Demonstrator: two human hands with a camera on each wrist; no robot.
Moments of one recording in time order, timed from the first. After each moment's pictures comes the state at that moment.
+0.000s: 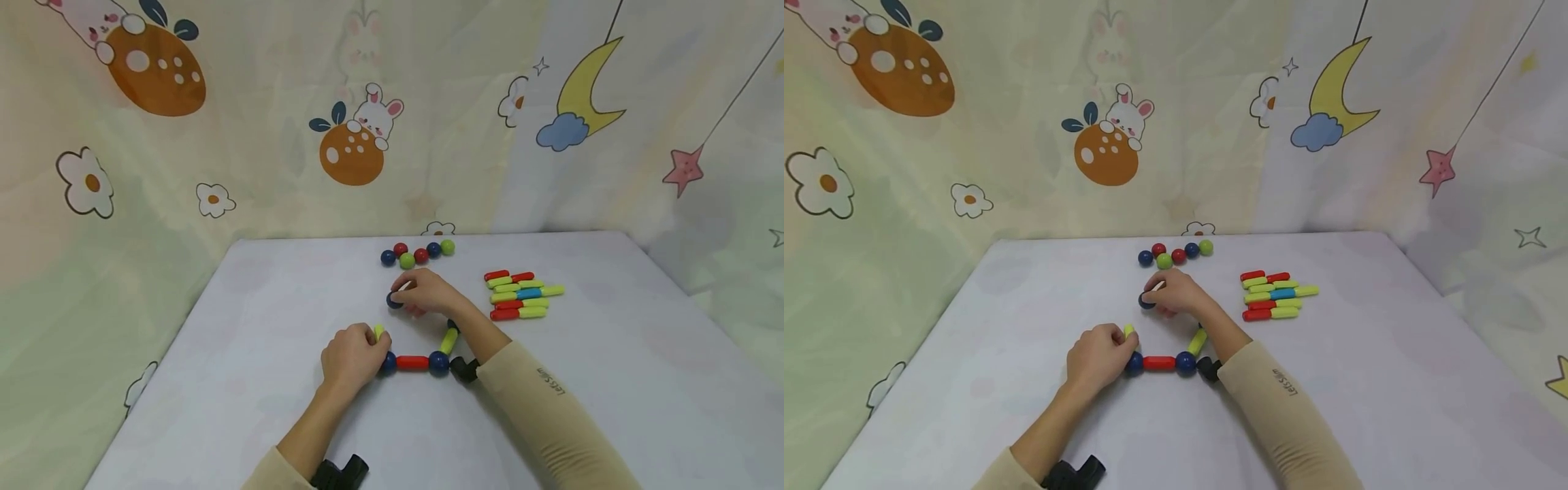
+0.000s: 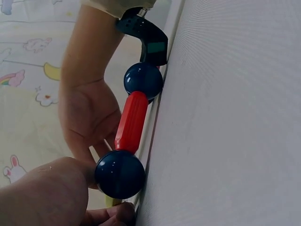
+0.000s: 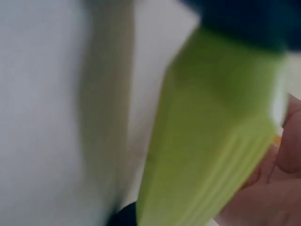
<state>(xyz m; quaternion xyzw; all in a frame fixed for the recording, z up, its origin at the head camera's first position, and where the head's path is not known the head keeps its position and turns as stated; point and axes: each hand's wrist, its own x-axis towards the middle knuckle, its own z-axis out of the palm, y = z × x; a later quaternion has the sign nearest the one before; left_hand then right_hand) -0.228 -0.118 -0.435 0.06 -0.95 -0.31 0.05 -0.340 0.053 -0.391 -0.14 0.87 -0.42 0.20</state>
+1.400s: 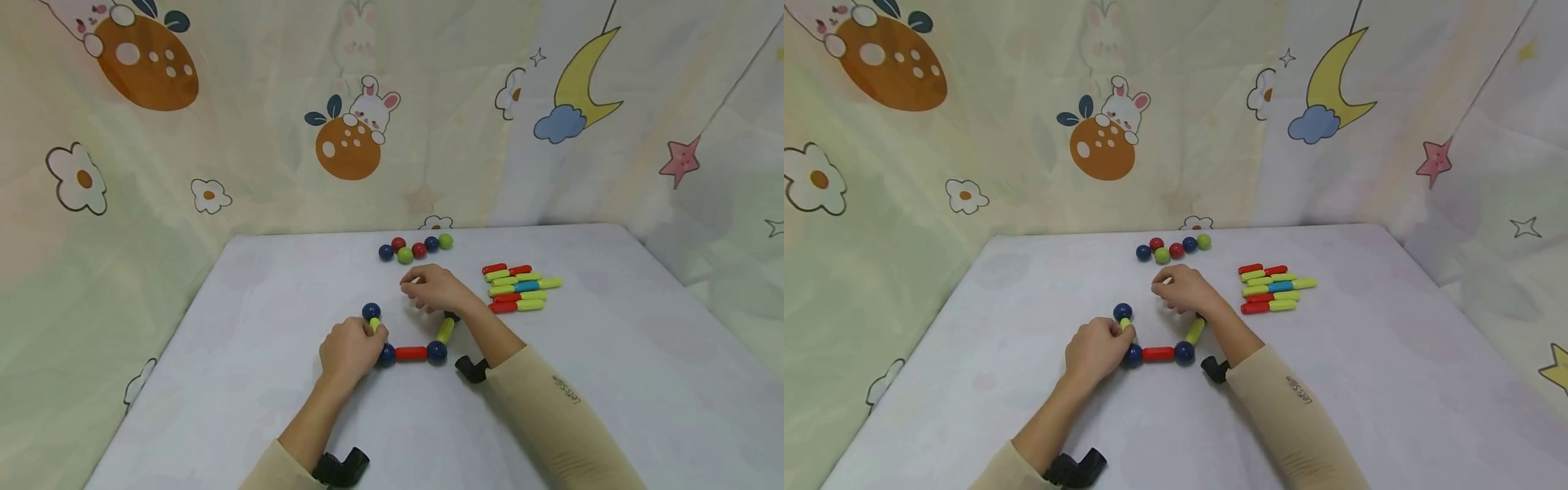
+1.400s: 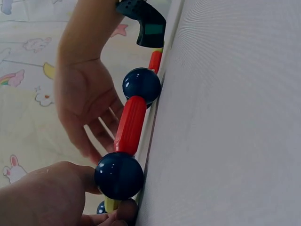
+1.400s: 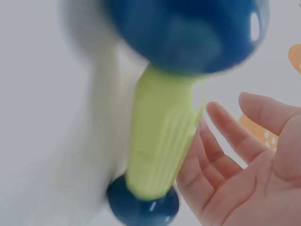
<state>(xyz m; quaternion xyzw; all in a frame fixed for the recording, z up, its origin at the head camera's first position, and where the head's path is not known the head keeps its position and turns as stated) -0.232 -0.118 -0.434 0.07 -0.94 -0.32 0.05 -0.324 0.068 -0.382 -0.13 0.90 -0.38 0.17</state>
